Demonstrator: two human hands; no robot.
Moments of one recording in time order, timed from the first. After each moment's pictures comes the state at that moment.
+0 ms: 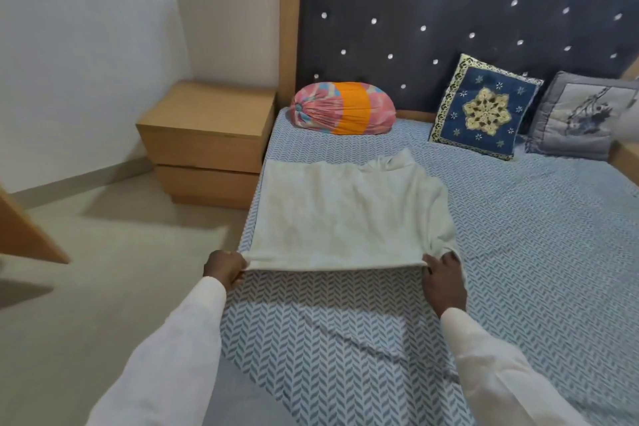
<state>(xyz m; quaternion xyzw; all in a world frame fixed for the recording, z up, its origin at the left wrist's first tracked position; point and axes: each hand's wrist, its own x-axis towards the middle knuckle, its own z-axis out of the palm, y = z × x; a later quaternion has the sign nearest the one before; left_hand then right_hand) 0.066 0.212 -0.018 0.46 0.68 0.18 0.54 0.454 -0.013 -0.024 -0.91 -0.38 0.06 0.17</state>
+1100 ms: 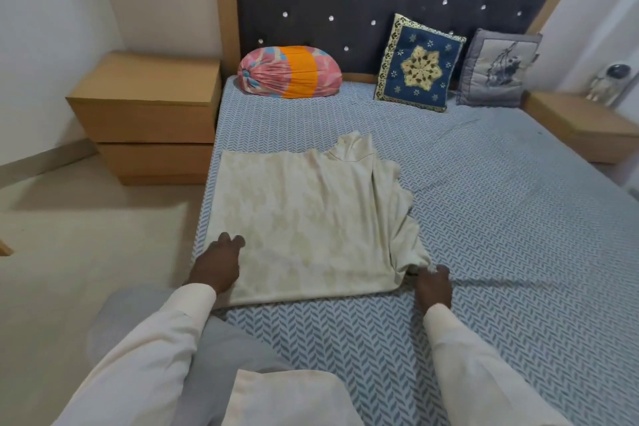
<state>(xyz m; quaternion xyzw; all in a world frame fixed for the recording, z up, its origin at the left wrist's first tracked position) 0.060 0.093 -0.027 0.88 0.44 -0.07 0.15 0.387 -0.174 -0.060 -0.91 0.00 0.13 0.38</state>
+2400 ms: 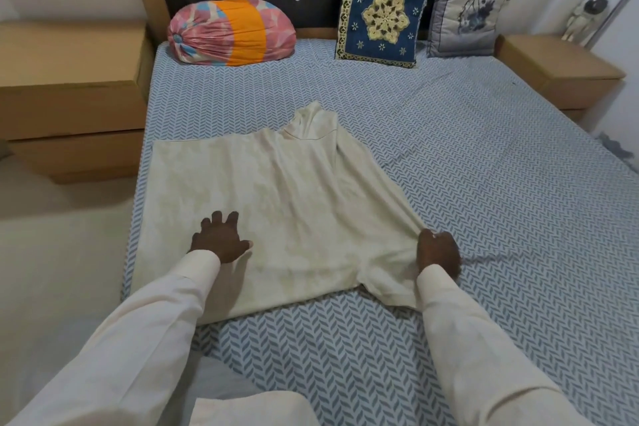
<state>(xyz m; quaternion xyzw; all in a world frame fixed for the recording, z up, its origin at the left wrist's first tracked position) 0.201 0.109 -0.031 0.85 0.45 -0.18 0.18 0.497 -0.181 -0.057 -0.95 0.08 0.08 0.29</state>
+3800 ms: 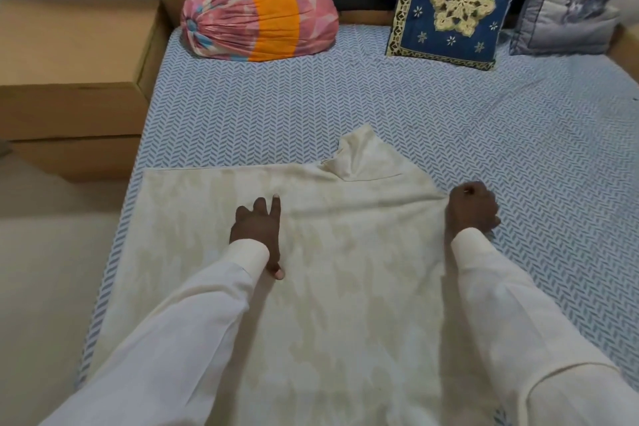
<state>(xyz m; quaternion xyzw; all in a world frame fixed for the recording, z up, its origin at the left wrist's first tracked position) 0.361 0.217 -0.052 0.86 0.43 -0.26 0.08 0.702 0.041 -0.075 -0.96 -0.04 -0.02 0.28</state>
